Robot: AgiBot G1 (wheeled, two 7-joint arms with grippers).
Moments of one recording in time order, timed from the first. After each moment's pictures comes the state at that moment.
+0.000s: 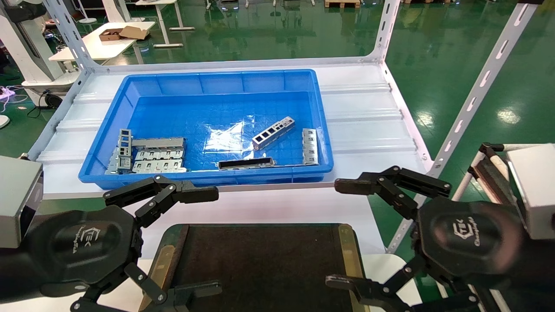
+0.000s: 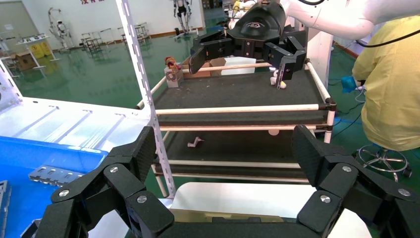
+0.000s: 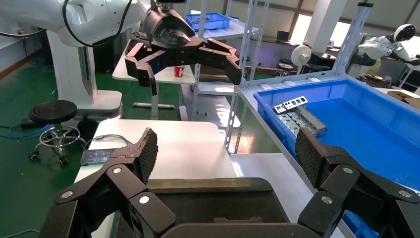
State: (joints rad) left arm -1.08 0.61 0.28 -1.28 0.73 1.49 -0.19; right arm 1.10 -0.57 -0.38 1.27 -0.66 -1.46 0.13
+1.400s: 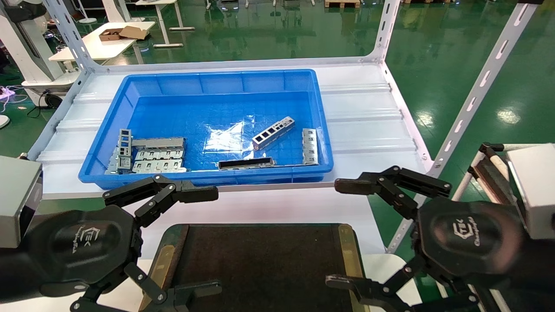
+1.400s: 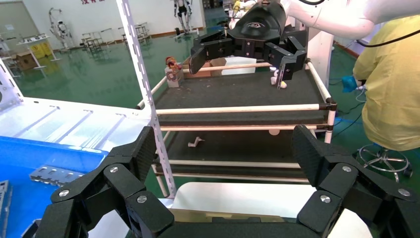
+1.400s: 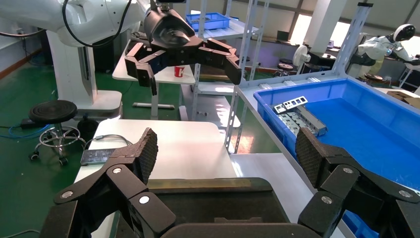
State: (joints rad) left arm -1.08 0.62 0.28 -1.28 0.74 1.47 -0.19; right arm 1.10 -0.57 -0.38 1.27 -0.66 -1.46 0.13
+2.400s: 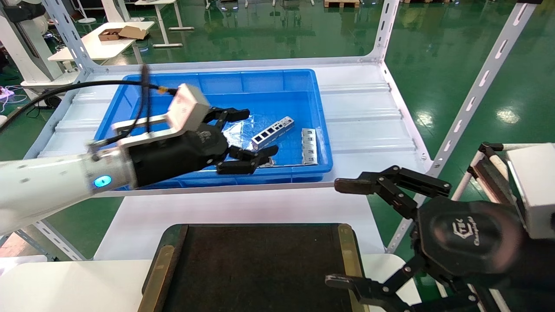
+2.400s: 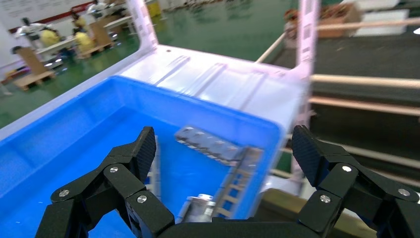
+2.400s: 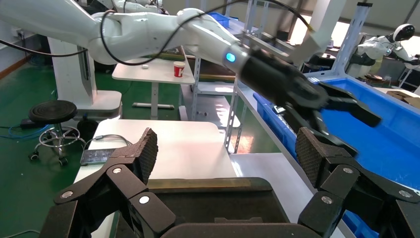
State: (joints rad) left arm -1.35 1.02 0.46 -0.92 1.19 0.99 -0.13; right arm 1.10 -0.57 -0.38 1.27 -0.66 -1.46 0.13
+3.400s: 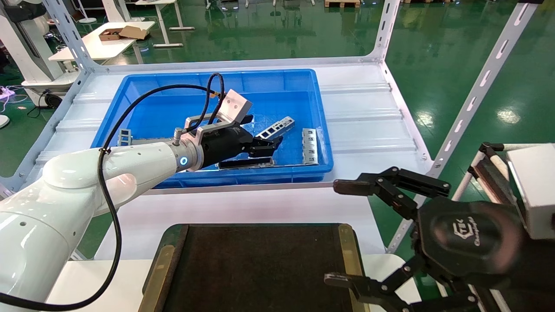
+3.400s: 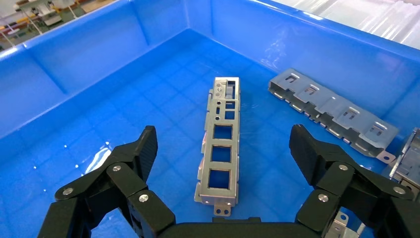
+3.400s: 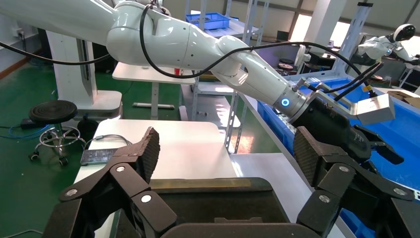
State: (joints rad) left arm -1.58 1.36 0.59 -0.27 1.27 0.68 0.06; right arm 1.10 -0.57 -0.38 1.27 -0.66 -1.46 0.13
